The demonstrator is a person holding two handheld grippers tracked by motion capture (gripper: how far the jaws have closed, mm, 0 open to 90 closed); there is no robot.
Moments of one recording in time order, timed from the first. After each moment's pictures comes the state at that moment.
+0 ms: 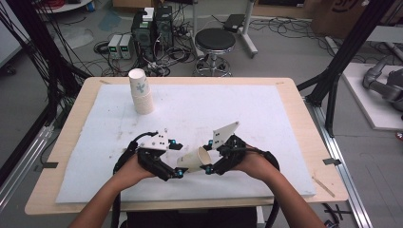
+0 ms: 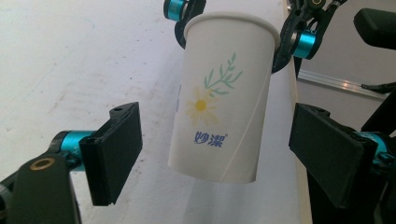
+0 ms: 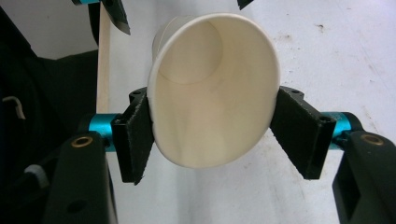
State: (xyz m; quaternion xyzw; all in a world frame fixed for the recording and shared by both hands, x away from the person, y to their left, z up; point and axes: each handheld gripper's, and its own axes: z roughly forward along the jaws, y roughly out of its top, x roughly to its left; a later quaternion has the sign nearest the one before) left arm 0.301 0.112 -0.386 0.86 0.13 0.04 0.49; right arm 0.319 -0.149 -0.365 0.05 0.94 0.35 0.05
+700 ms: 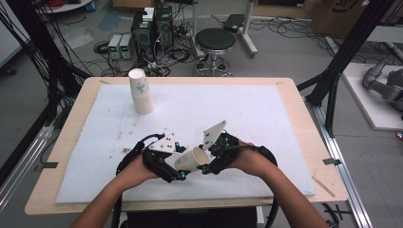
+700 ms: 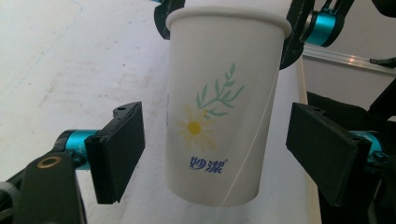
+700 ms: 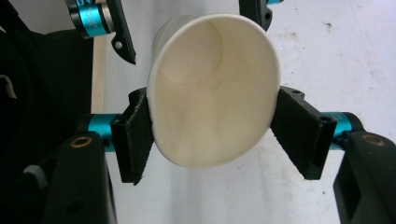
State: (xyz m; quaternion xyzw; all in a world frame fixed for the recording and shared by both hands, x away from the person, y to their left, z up) left arm 0.302 0.099 -0.391 0.89 0.11 0.05 0.45; right arm 0.319 -0.128 -0.353 0.01 0.95 0.29 0.06
